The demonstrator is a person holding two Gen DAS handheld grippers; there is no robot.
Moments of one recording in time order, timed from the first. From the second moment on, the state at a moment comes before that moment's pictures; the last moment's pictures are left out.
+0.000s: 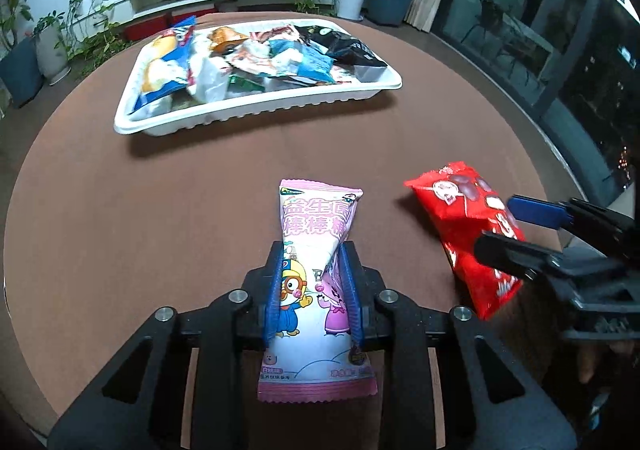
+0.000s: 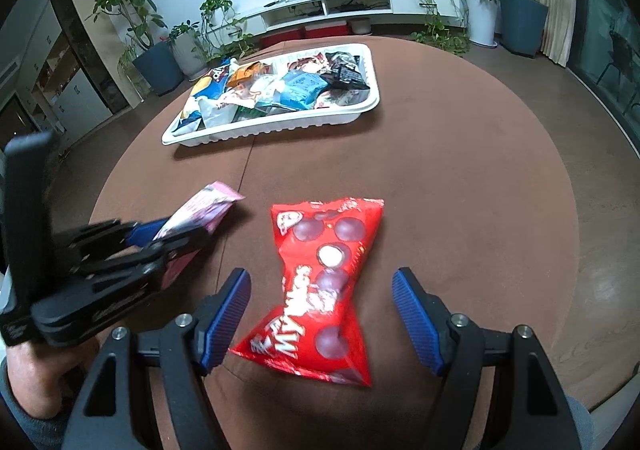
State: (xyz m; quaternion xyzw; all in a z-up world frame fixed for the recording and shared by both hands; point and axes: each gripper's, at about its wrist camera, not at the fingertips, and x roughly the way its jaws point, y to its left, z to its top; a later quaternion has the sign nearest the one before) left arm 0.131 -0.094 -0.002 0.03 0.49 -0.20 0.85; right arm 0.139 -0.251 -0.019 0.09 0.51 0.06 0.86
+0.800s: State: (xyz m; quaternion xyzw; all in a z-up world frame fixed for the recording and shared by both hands) left arm 0.107 -0.055 -0.006 -0.03 0.48 -0.19 0.85; right arm 0.155 -0.228 -0.047 0.01 0.52 0.04 0.85
